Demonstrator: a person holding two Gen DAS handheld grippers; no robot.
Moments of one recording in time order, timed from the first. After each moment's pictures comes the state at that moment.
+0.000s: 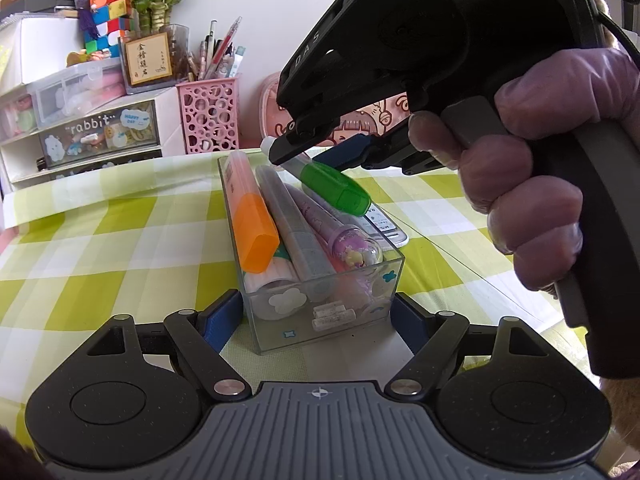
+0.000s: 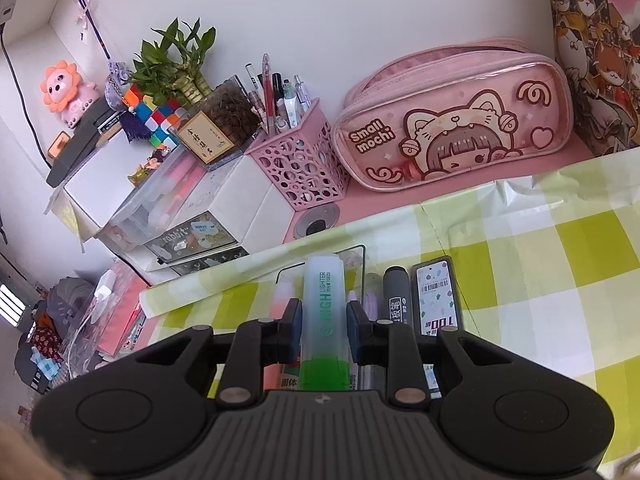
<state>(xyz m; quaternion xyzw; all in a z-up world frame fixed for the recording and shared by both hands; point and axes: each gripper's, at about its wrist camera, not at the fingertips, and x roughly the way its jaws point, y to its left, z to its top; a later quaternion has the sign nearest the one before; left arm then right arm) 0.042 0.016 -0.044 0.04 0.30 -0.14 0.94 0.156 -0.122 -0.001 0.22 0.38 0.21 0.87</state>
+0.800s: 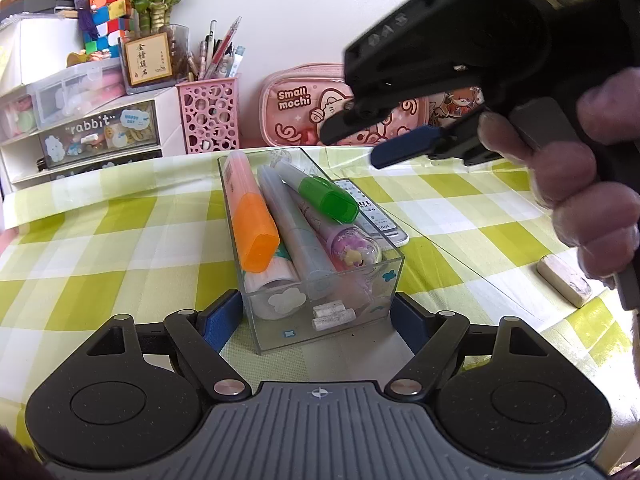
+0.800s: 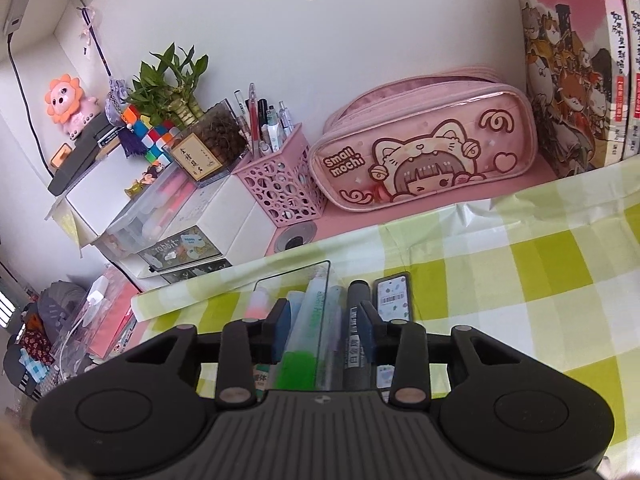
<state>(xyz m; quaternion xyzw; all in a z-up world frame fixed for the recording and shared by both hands) 0.043 0.016 -0.044 0.04 0.30 -0.14 0.94 0.136 -0.156 0.008 0.20 0.35 0.19 0.90</state>
